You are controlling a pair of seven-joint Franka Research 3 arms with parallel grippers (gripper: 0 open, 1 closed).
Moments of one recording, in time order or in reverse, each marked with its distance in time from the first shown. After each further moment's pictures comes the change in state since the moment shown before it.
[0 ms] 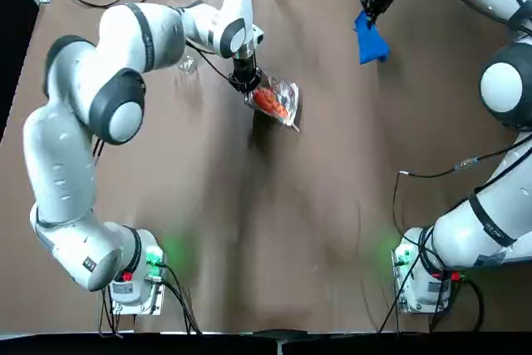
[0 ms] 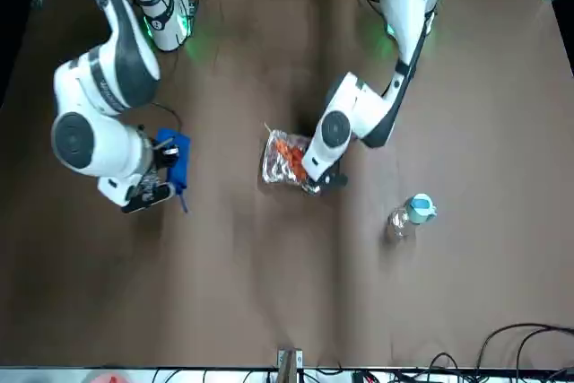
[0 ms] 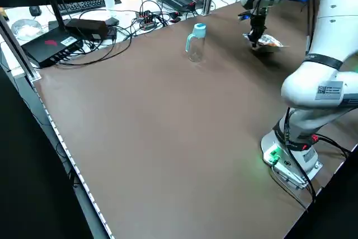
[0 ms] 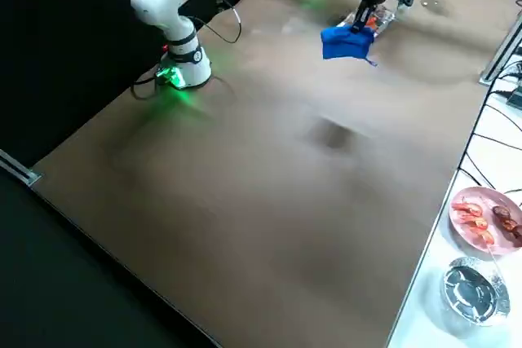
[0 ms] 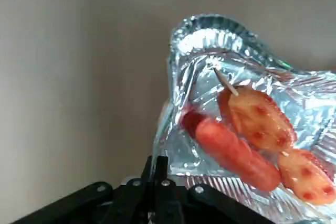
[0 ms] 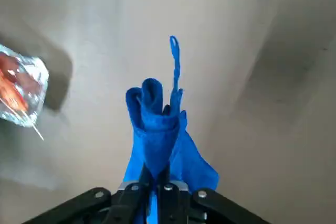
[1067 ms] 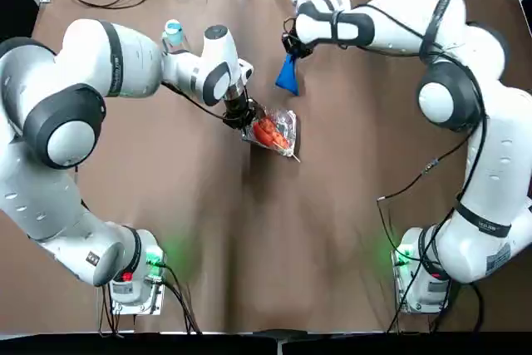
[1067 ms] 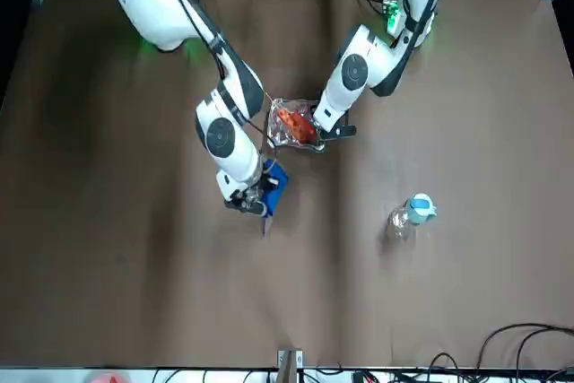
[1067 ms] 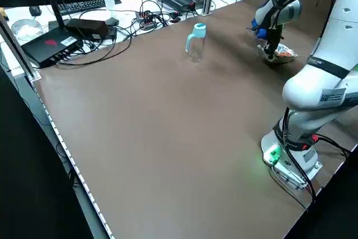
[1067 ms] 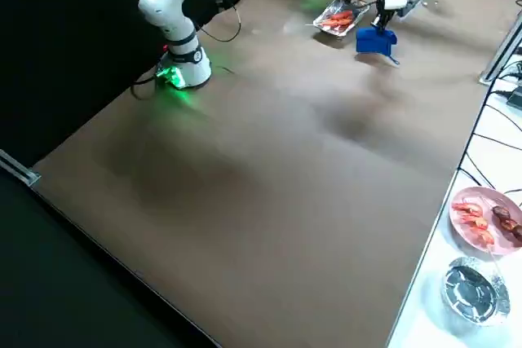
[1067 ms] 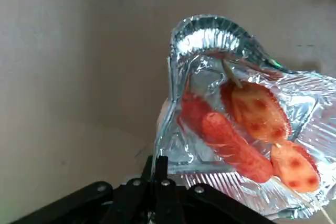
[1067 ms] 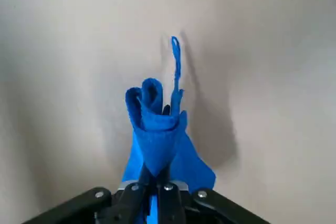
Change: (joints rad) left arm 0.119 -0.264 -0.209 -0.498 -0.140 0.325 -0.066; right arm 0.334 0.324 0.001 -0.014 0.029 0.701 0.730
